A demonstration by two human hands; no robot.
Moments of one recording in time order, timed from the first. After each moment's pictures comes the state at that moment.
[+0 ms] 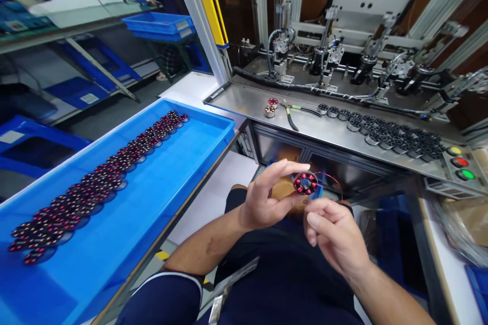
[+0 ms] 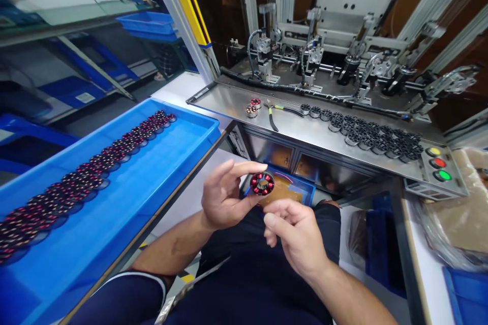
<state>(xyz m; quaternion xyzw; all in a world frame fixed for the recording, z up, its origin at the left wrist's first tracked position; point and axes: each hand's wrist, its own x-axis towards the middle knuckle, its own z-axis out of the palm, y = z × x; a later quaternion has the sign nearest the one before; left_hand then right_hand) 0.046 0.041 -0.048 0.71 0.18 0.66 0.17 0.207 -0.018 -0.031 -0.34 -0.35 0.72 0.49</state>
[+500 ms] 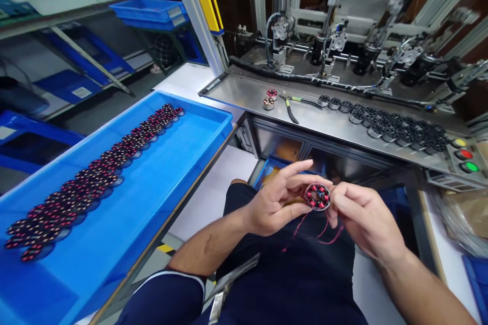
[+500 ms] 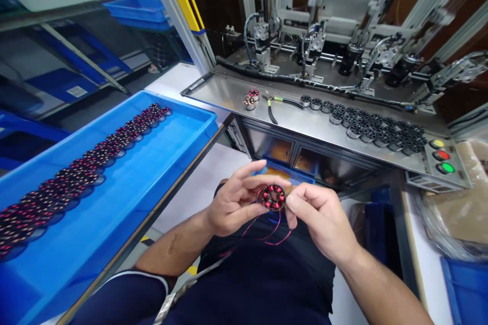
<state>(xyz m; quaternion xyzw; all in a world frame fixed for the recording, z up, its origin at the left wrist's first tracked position) 0.048 0.016 -0.047 0.61 0.10 0.52 0.59 0.249 0.005 -0.008 -0.39 -0.50 0.66 0.41</state>
